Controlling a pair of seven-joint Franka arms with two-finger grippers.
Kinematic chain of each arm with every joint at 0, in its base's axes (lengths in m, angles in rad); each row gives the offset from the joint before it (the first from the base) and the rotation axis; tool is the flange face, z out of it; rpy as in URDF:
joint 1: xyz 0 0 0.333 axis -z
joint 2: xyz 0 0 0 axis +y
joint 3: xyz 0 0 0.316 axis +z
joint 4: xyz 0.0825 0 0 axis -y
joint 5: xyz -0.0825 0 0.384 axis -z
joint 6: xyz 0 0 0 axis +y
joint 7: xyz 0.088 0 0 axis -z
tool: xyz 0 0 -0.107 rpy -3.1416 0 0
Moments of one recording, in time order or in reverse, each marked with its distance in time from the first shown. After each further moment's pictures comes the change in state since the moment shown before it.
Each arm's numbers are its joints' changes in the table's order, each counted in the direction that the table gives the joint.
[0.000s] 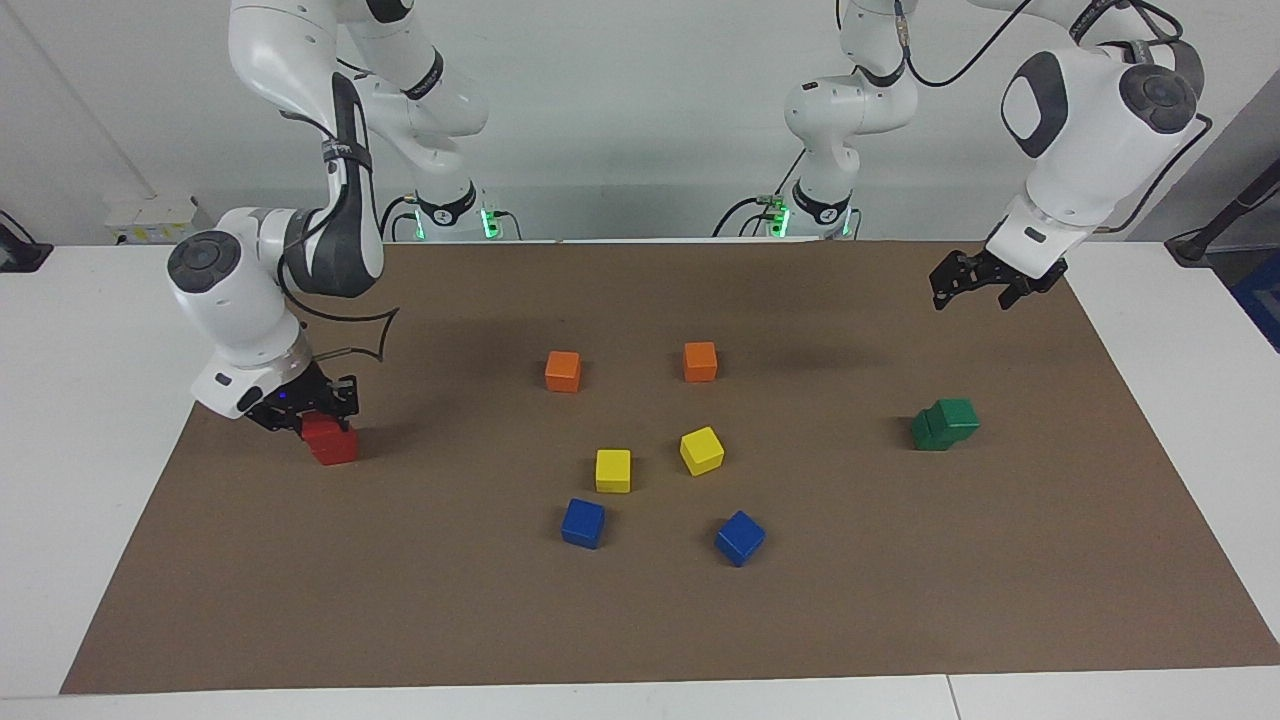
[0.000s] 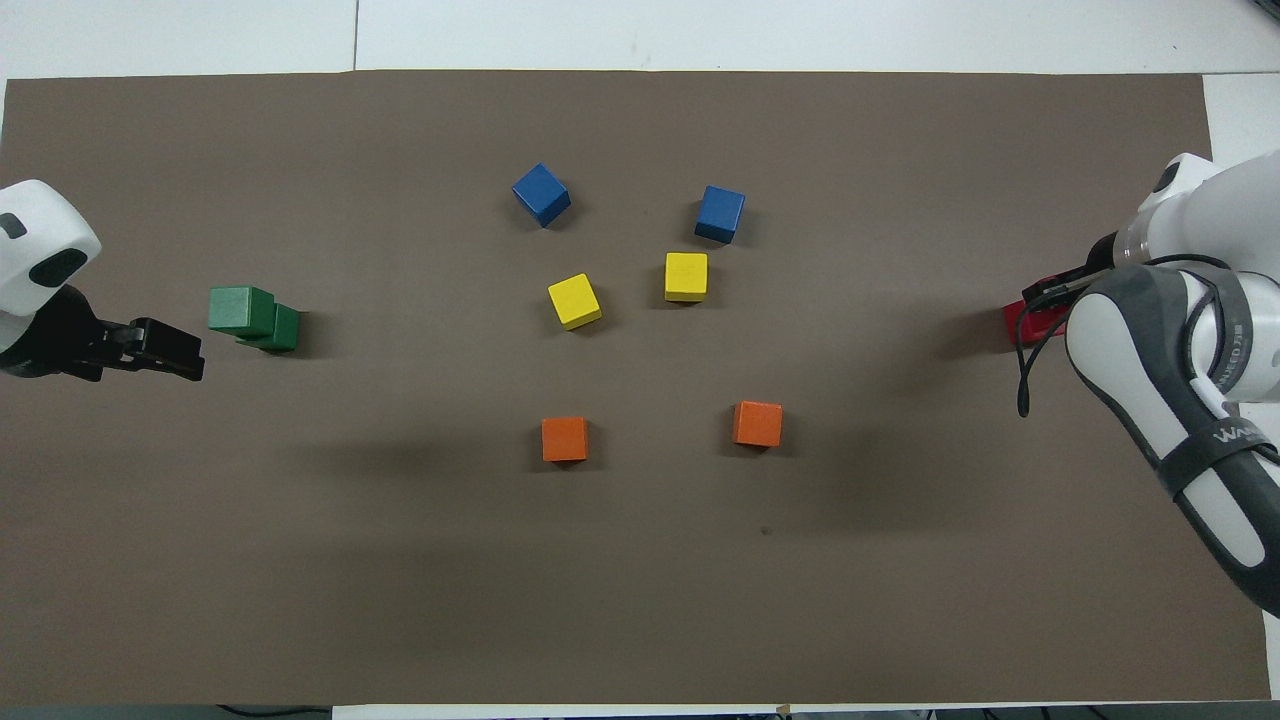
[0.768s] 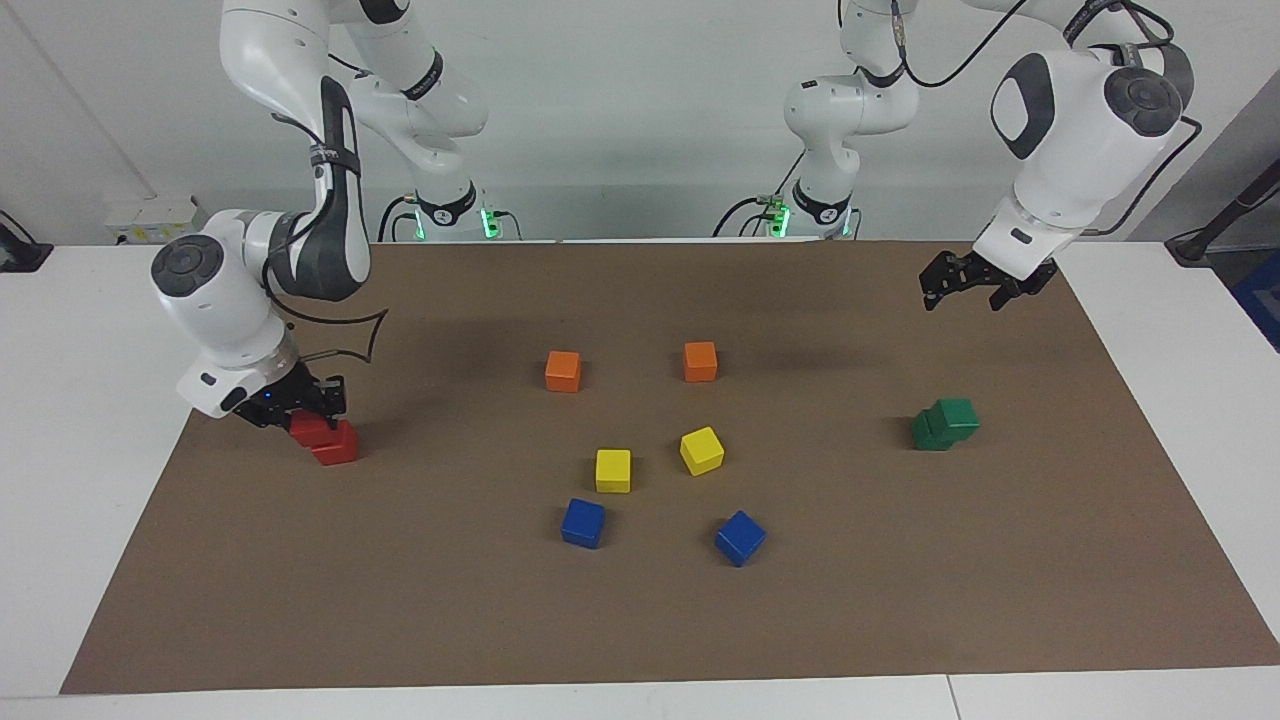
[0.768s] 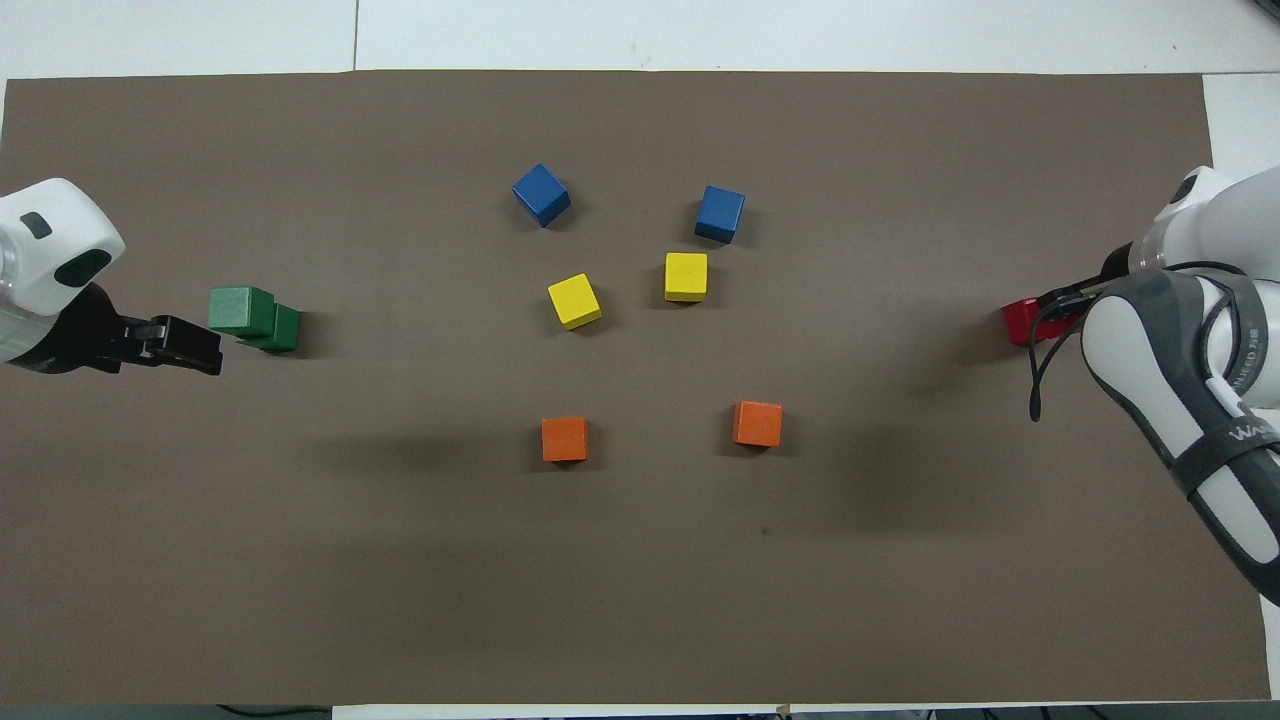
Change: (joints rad) left arm 0.032 0.000 0.019 -0.005 0.000 0.000 -0.003; right arm 0.033 0.001 -0.005 -0.017 0.000 -0.002 0.000
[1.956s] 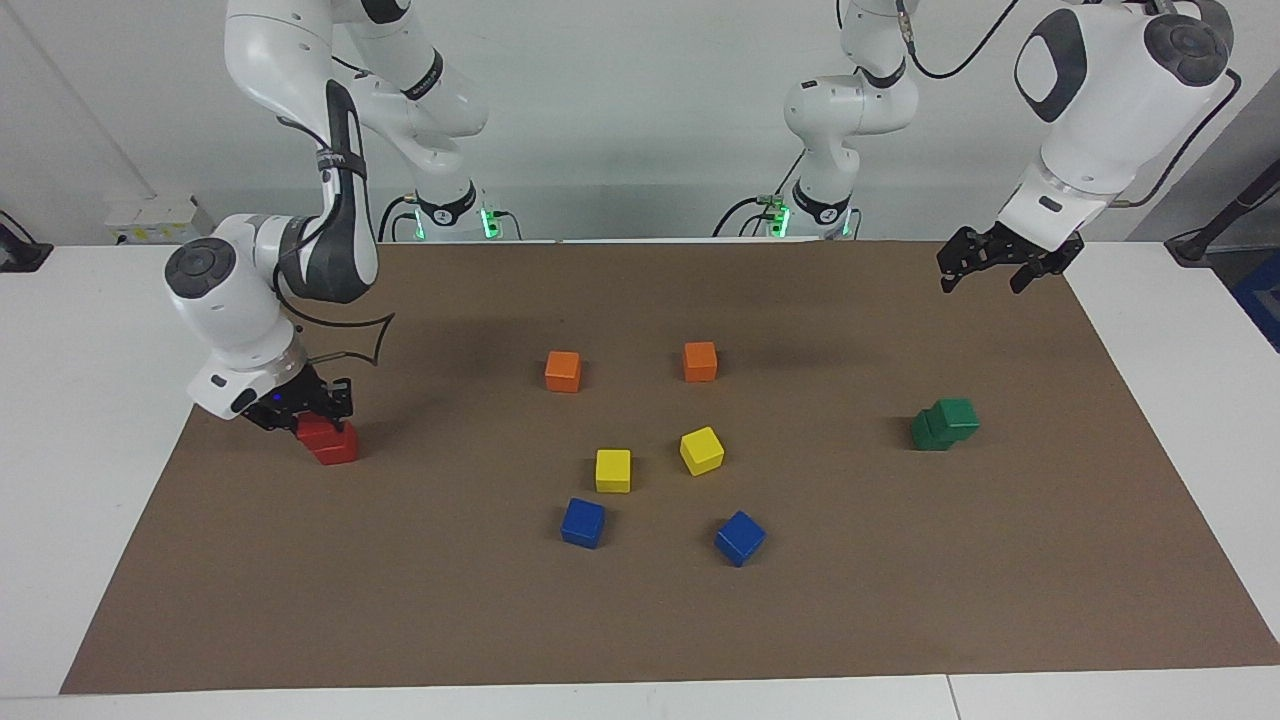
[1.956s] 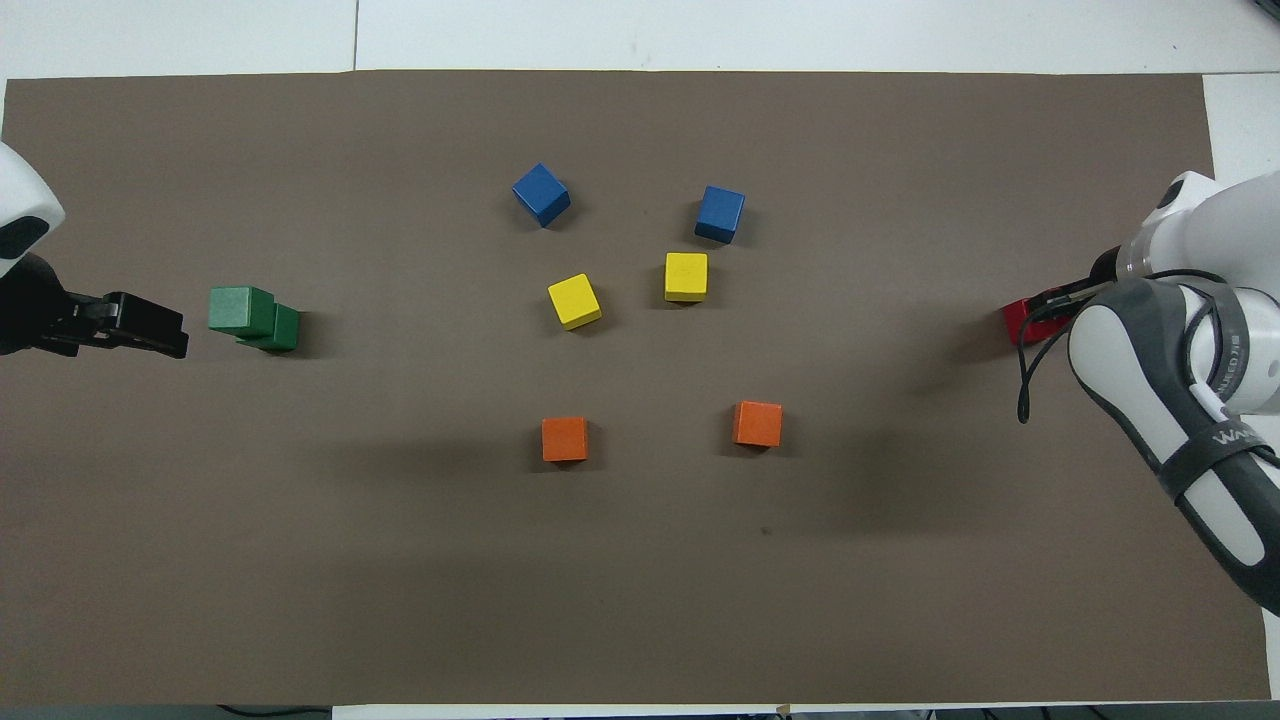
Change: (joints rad) left arm -0.001 0.018 0.002 0.137 0.000 0.099 0.000; right arm -0.006 0.000 0.004 -0.024 0.000 -0.042 0.000
